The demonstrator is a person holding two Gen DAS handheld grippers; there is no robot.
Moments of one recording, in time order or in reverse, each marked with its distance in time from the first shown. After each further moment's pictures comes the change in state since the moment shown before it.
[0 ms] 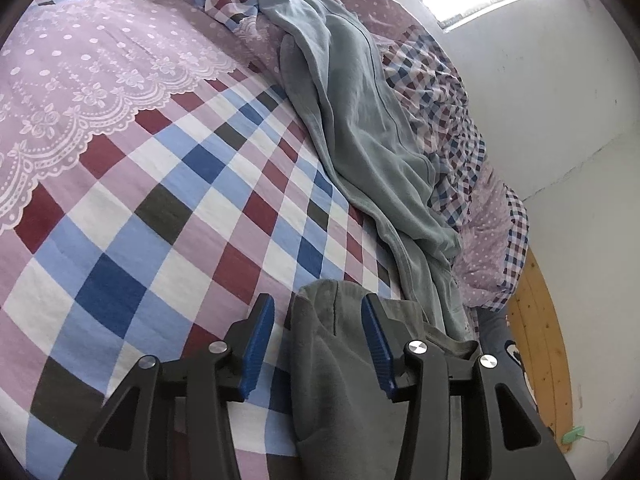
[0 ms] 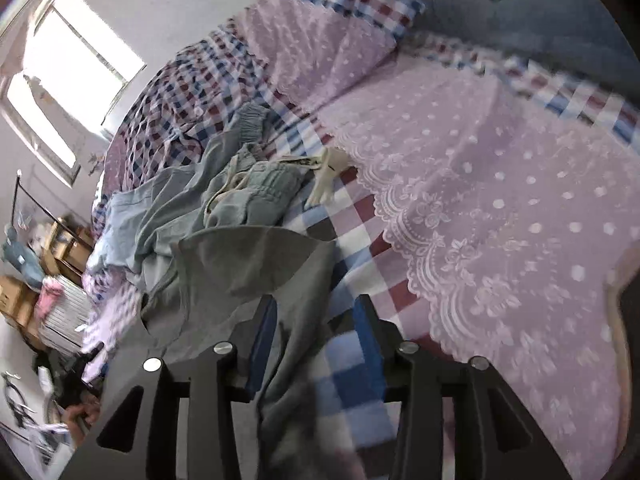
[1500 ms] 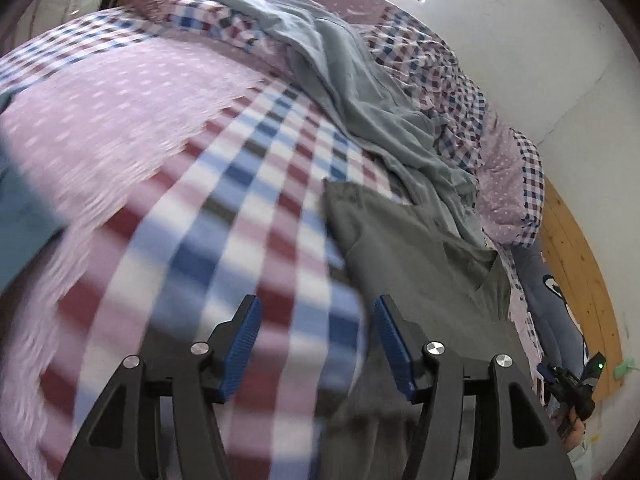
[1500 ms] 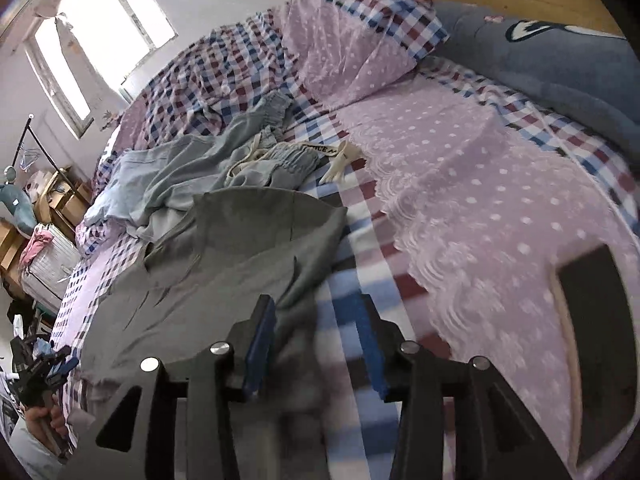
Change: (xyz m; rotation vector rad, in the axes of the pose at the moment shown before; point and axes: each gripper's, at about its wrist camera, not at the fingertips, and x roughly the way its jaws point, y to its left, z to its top) left arm -0.128 -0.002 -0.084 0.151 0.030 0.190; right arm -0.070 0.023 -0.051 -0.191 -0.031 -0.085
